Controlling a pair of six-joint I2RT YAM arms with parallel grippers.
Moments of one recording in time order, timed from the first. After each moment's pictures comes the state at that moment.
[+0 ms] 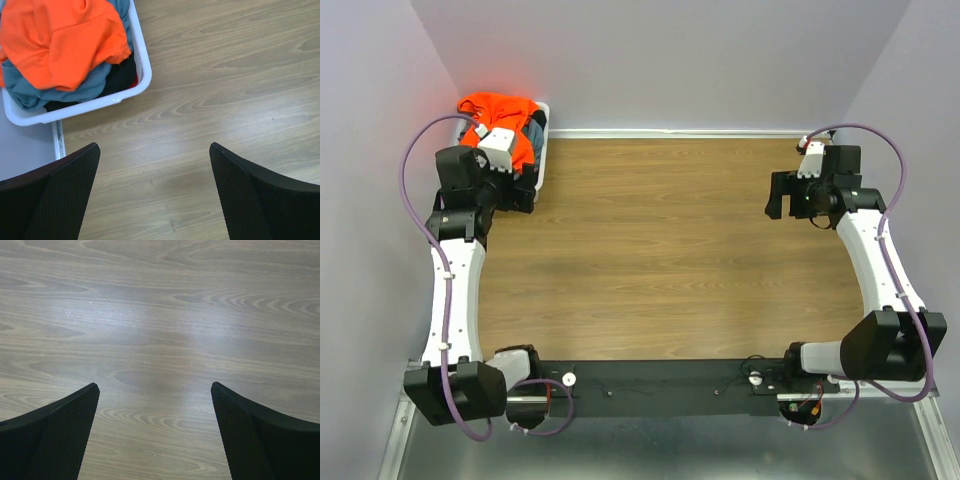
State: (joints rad) left arm 0.14 1.14 1.23 -0.59 0.28 0.22; right arm -0.05 1.33 1.24 -0.72 -0.20 -0.09
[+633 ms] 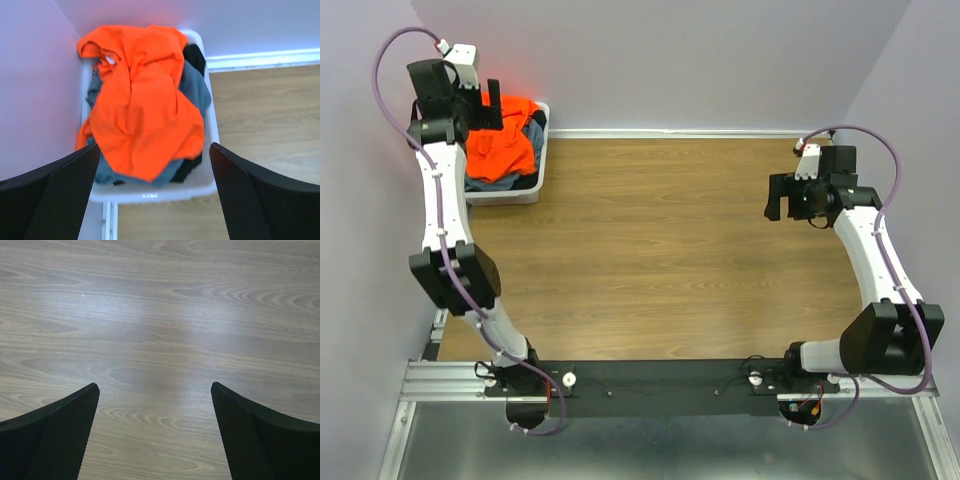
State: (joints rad) left arm 0.25 1.76 1.98 -0.61 0.22 0.18; right arm -0.05 1.36 1.23 -0.72 -0.19 -0.11
